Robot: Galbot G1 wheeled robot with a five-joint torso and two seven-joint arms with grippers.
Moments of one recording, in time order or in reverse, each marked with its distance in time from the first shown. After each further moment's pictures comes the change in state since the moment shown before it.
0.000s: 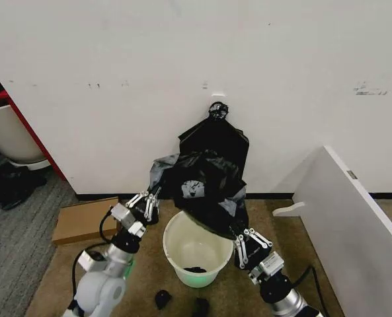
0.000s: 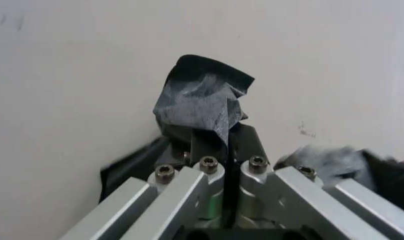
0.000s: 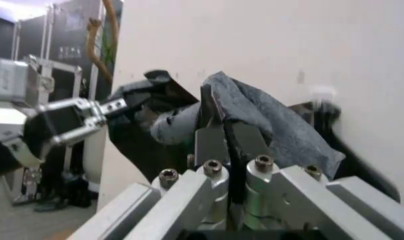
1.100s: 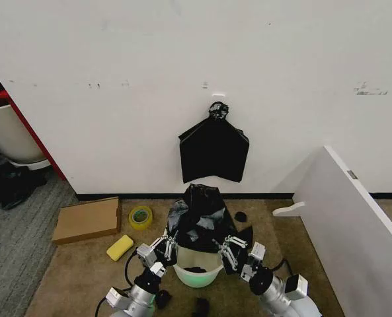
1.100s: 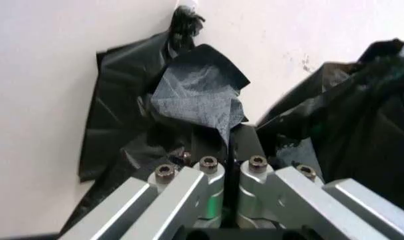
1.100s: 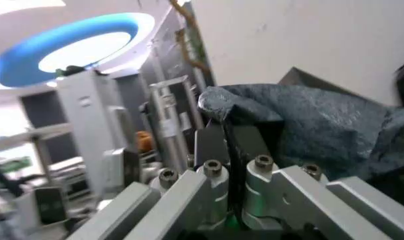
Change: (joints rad) left arm 0.131 -0.058 0.052 0.101 0.078 0.011 0.019; right arm 0.214 -0.078 -0.096 -0.198 0.798 -0.178 -0.707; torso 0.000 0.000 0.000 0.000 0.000
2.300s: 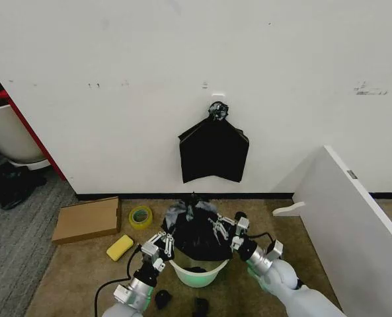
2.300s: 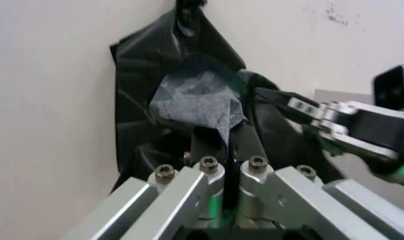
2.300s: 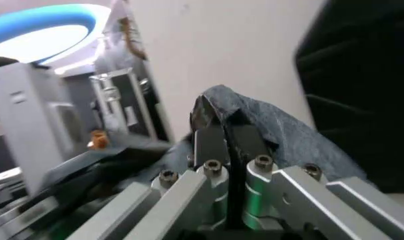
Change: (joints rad) left arm -0.074 -0.041 0.012 0.146 0.268 -0.107 -0.120; right arm 0.325 0.143 -0.050 -0.413 0.054 0.002 0.009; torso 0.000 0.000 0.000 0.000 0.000
